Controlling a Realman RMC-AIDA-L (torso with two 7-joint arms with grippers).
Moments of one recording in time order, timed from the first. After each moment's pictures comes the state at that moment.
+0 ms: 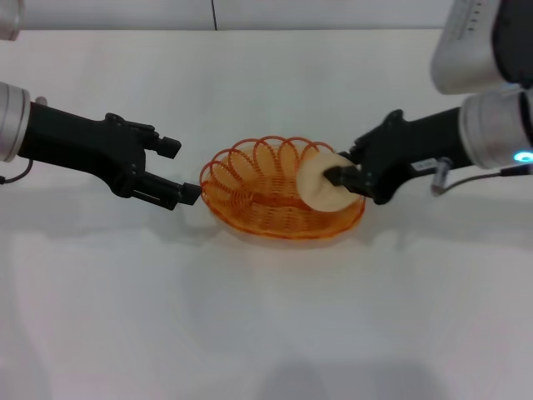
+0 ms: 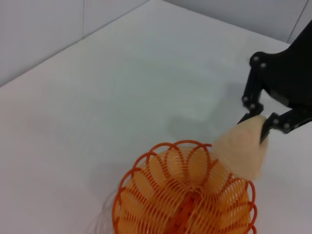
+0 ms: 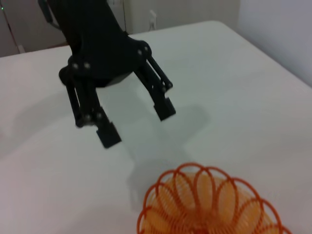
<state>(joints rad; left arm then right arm) -0.64 -2.02 0.82 1.02 2.28 1.73 -1.78 0.46 2.02 -1.58 -1.51 -2.16 -1.25 2.24</state>
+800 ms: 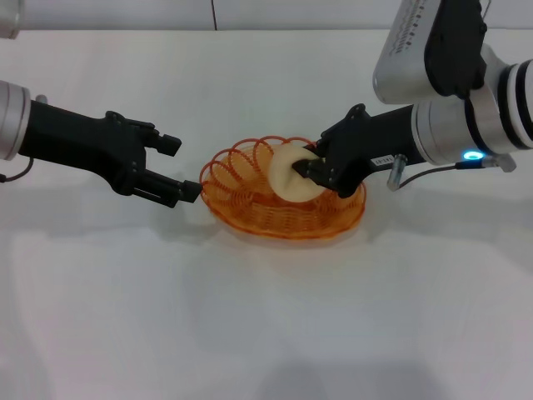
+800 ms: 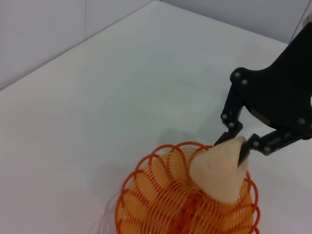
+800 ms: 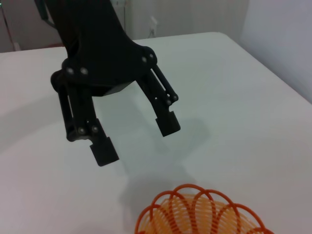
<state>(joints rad) -0.64 -2.02 0.82 1.02 2.28 1.73 -1.78 0.53 2.02 -1.69 -1.42 -2.16 -1.09 2.23</state>
